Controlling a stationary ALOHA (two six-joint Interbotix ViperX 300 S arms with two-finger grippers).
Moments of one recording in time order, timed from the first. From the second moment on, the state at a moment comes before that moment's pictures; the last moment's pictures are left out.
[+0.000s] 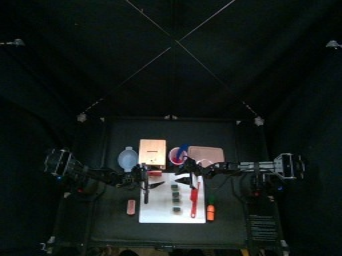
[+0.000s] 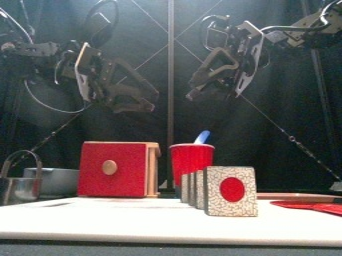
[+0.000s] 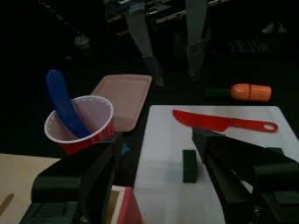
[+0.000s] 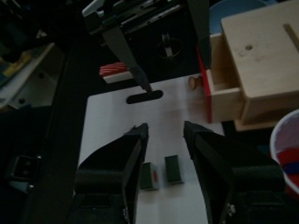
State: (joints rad) left arm -0.11 -0.09 0.97 -0.46 -0.77 0.40; right arm -0.14 -0.24 0.77 -1.33 -0.25 1.53
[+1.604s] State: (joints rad) left arm -0.11 -0.09 1.01 -0.46 -0.77 0.40; right arm -0.05 0.06 0.71 -1.57 -0.19 1.64
